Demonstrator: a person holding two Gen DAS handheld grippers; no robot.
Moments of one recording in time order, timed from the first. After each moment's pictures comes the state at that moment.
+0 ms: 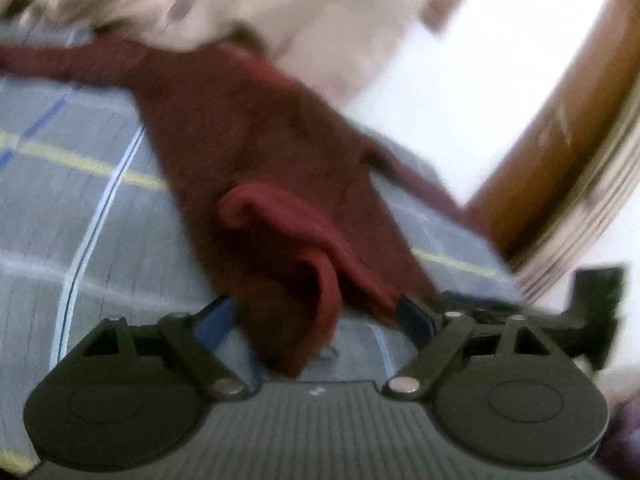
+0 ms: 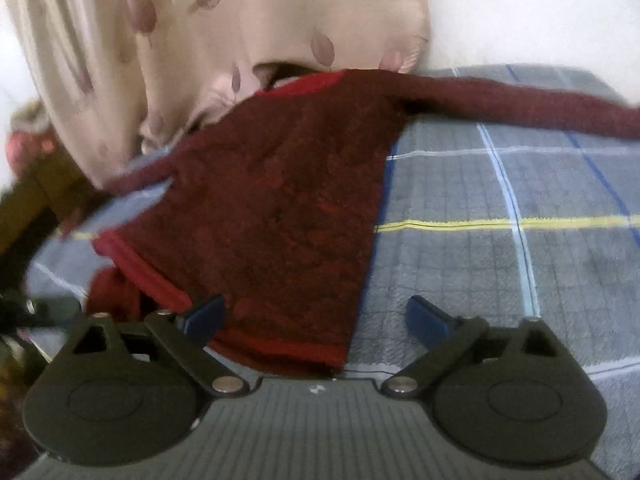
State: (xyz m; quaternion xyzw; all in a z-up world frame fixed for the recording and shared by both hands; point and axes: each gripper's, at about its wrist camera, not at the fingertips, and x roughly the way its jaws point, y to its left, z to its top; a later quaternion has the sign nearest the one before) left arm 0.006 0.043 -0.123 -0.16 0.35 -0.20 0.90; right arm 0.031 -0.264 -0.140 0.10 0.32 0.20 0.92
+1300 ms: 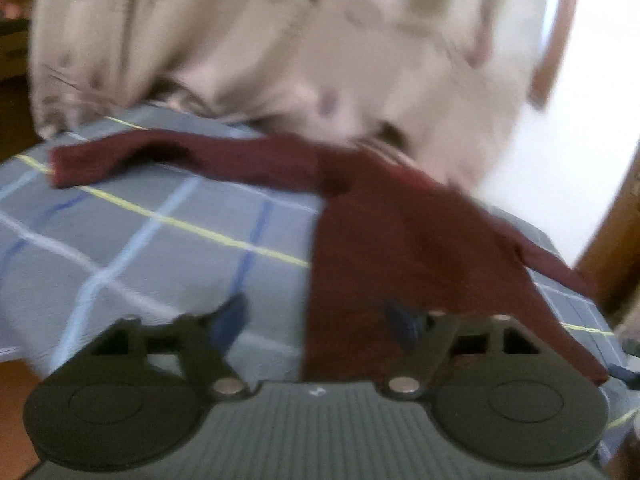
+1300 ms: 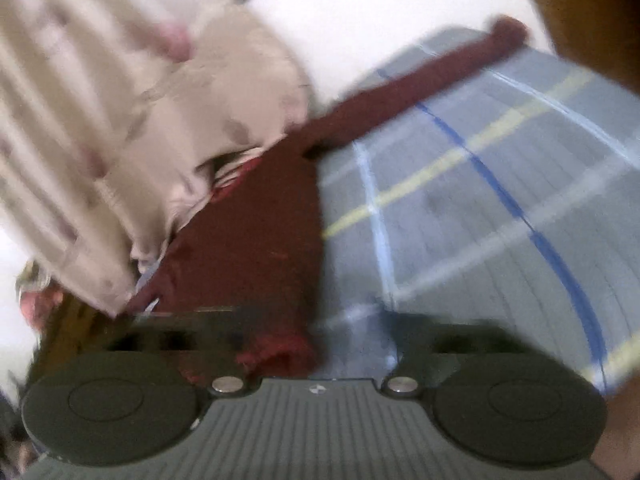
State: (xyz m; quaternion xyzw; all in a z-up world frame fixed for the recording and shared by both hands) left arm -0.020 0.178 -0.089 -0.15 0.29 -0.04 0.95; right arm -0.034 -0.370 -0.132 0.32 0.28 0.13 0.90
